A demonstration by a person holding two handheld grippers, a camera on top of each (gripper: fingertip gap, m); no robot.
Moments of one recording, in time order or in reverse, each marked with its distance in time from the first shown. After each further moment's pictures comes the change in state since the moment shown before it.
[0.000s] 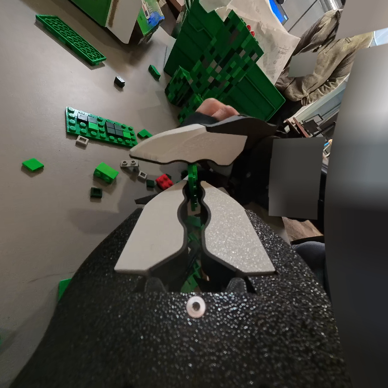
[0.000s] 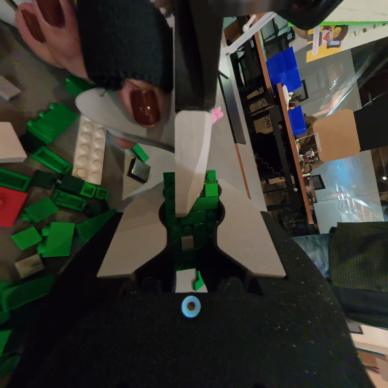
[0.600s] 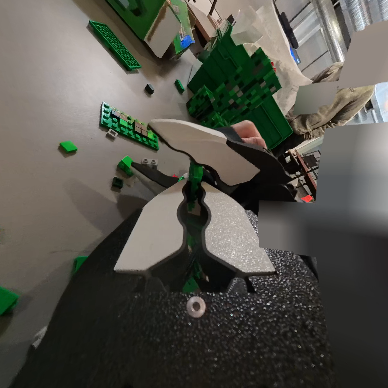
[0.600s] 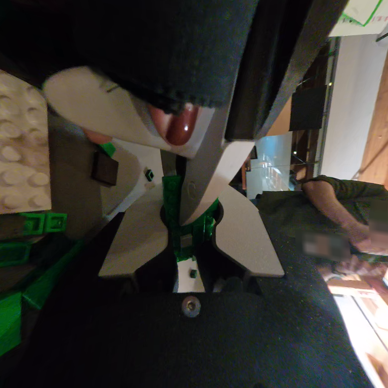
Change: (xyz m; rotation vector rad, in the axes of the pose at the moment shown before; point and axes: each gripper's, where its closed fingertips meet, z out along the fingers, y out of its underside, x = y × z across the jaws) left arm -0.015 -0.008 -0.007 0.081 -0.068 -0.151; right arm 0.022 0.011 0.013 -0.241 0.258 -0.225
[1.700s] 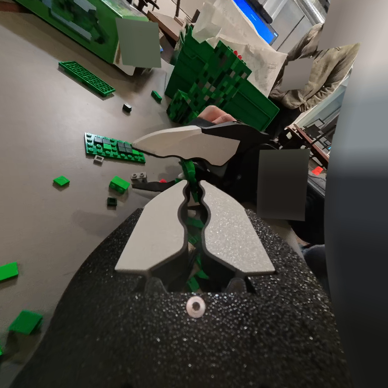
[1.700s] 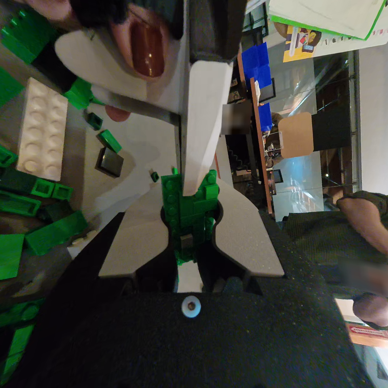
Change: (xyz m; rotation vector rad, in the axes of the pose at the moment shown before) left arm 0.014 -0.004 -0.008 0.000 0.077 0.231; right arm 0.000 -0.004 -0.010 0.173 -0.118 0.103
